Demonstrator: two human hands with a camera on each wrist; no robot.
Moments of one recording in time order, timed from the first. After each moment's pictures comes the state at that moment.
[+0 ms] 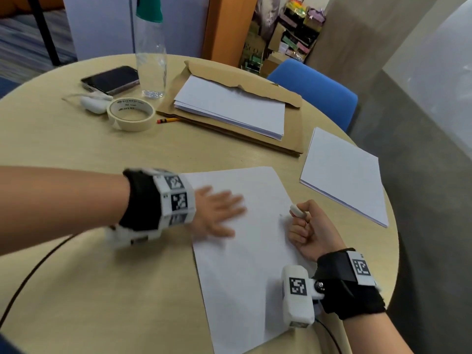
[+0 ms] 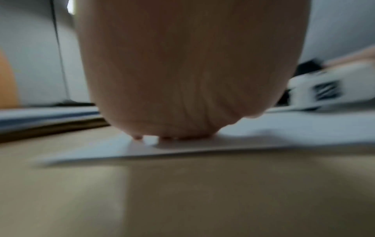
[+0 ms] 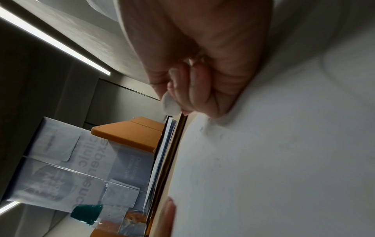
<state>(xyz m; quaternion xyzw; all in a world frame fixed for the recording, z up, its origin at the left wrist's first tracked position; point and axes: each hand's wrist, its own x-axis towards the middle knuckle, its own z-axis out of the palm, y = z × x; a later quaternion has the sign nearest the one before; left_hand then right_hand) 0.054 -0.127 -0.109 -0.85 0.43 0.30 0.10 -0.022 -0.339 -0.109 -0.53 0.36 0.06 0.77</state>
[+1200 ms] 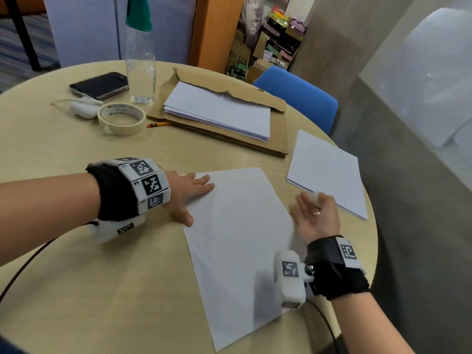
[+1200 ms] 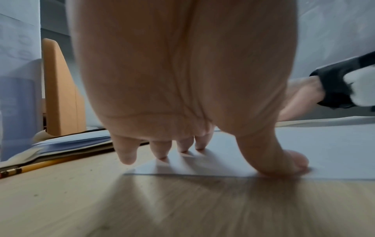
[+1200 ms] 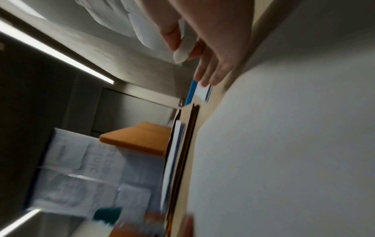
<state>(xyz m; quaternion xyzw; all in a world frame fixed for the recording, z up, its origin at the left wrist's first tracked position) 0.084 -0.106 -0.090 -0.86 0.39 0.29 0.13 -0.020 -0.346 -0.100 -0.36 0.39 -0.23 0.81</state>
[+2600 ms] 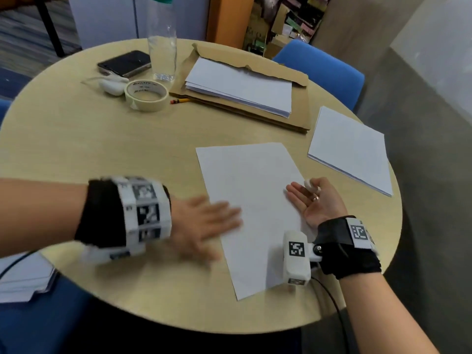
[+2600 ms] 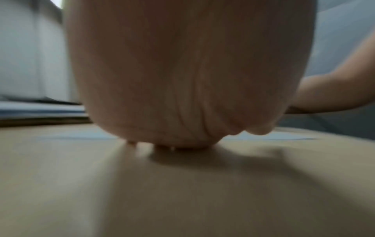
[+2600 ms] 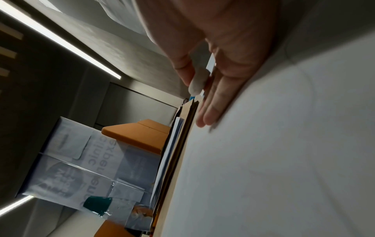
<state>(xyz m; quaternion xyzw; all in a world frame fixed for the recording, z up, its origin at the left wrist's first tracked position) -0.015 -0.074 -0.102 -0.79 0.49 0.32 0.18 -0.032 -0.321 -0.114 -0.43 0.39 -0.10 0.81</state>
